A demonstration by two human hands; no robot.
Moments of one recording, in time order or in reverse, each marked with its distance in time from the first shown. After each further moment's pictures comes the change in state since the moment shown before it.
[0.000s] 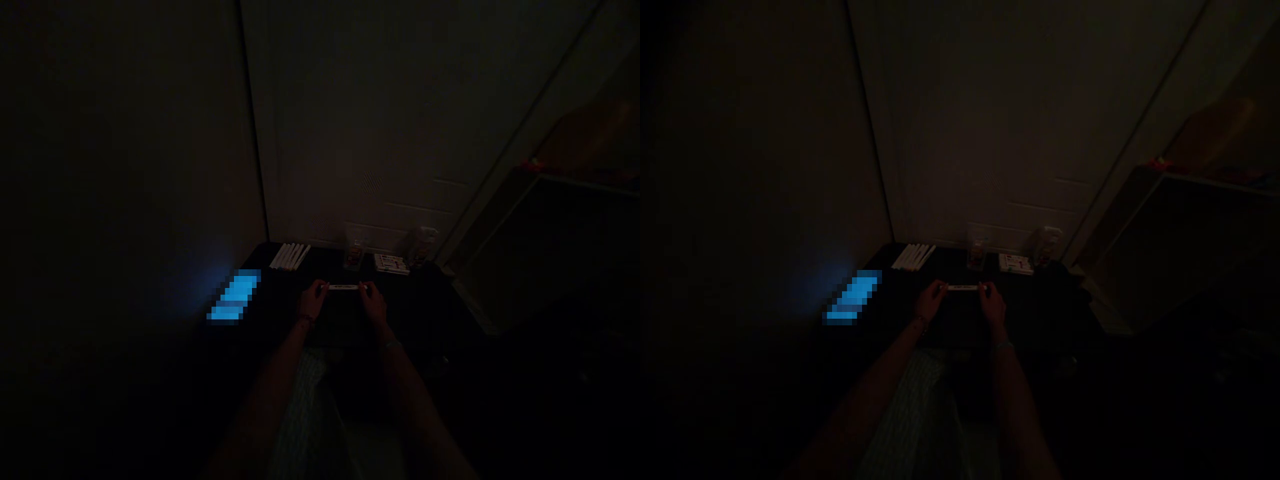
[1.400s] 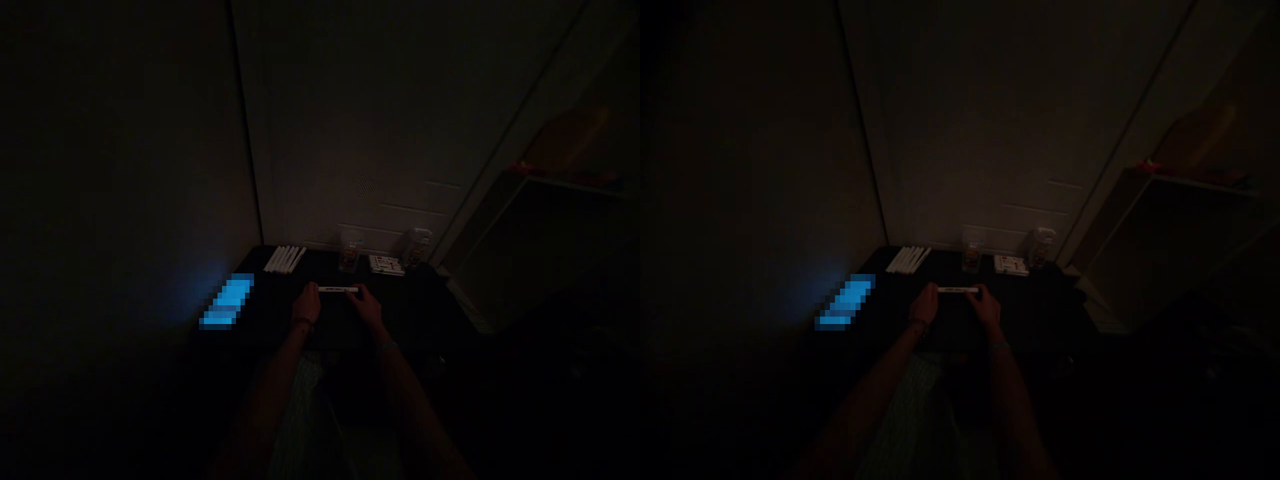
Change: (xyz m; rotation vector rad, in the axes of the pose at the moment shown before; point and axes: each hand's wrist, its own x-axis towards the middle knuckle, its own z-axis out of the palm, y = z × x) left_hand 0.007 -0.009 0.013 0.315 0.071 0.074; right_hand -0.005 -0.005 -0.002 0.046 -0.077 -0.089
